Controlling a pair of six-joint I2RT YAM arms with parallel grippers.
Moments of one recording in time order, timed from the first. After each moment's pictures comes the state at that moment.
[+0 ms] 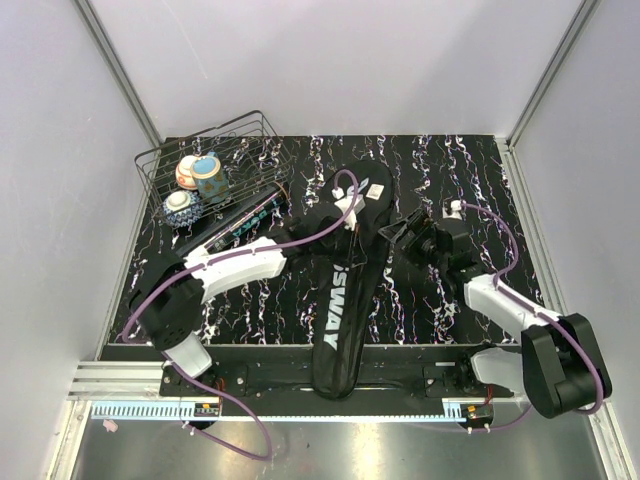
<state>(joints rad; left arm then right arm) -0.85 1.63 1.09 -0.08 0.20 -0.51 0.31 1.20 0.50 0.25 -0.16 1.01</state>
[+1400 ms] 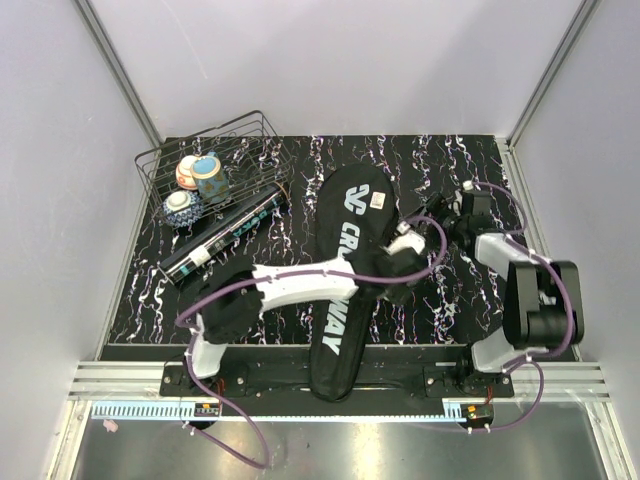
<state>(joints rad) -1.18 1.93 1.50 -0.51 -0.36 -0.44 0.00 1.58 0.79 0.06 -0.51 0.74</state>
